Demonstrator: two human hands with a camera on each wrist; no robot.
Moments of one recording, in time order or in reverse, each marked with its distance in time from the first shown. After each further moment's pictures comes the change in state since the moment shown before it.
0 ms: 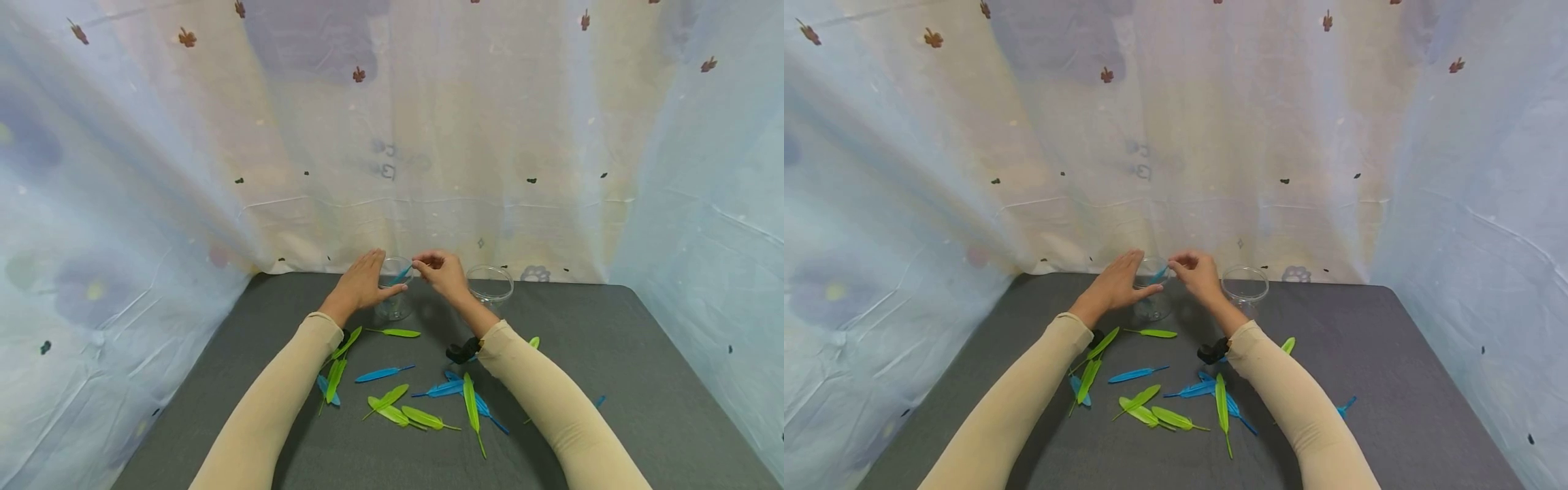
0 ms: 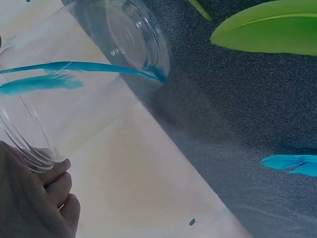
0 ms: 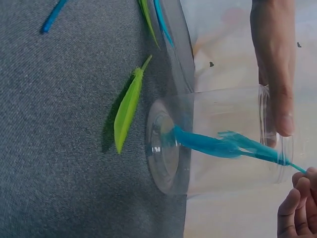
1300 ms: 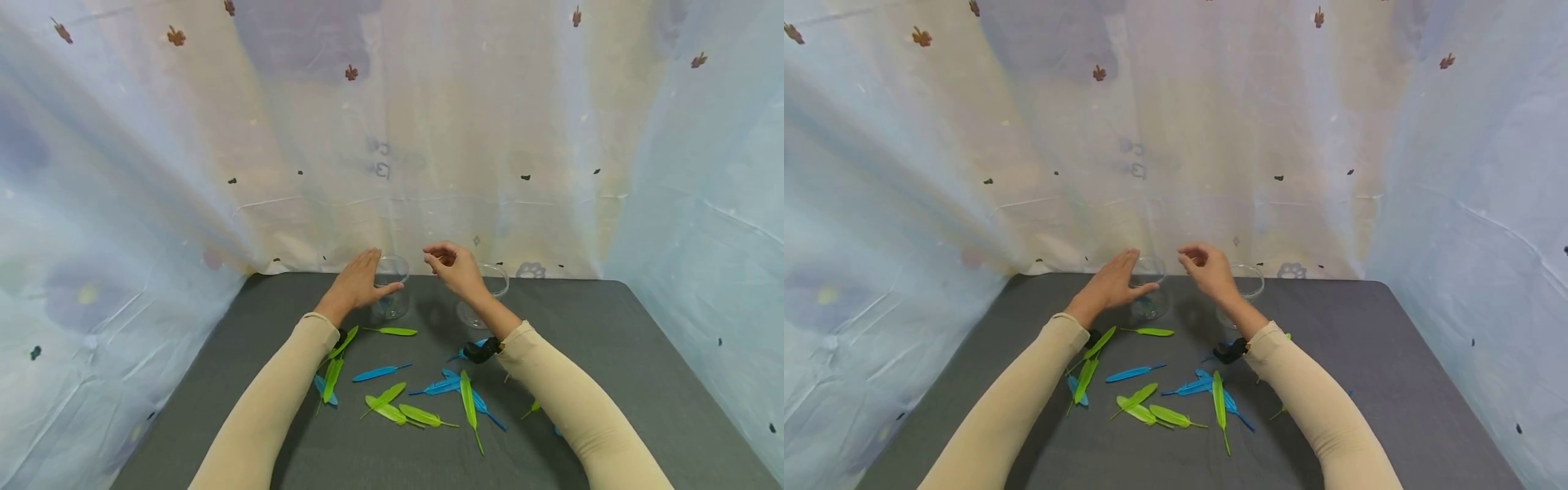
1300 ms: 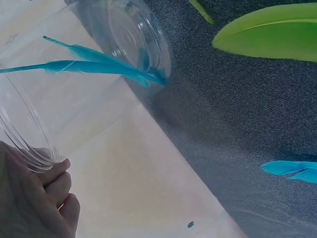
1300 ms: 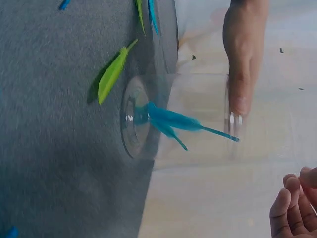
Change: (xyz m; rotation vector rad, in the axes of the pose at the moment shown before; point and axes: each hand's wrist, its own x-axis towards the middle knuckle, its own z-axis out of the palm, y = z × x) left_hand 0.001 0.002 0.000 0.001 -0.002 -0.016; right_hand -0.018 -0.025 -0.039 -0.092 -0.022 -0.057
